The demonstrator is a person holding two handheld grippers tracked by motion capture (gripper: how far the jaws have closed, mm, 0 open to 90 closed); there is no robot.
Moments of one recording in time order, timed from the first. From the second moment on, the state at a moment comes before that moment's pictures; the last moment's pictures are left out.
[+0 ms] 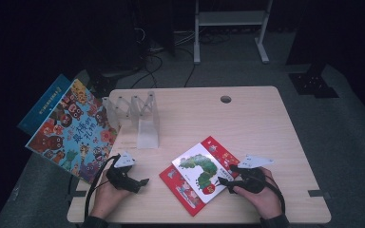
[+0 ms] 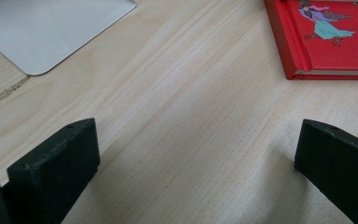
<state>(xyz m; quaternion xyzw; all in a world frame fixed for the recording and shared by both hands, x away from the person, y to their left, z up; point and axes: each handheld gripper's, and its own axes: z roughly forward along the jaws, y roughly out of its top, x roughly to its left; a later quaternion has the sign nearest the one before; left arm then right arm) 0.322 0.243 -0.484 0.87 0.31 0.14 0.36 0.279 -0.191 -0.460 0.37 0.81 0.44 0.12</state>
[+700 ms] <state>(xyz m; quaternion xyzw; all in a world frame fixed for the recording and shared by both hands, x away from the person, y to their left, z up) 0.322 0.243 -0.484 0.87 0.31 0.14 0.36 0.258 -0.177 -0.465 0.35 0.83 0.42 0.12</state>
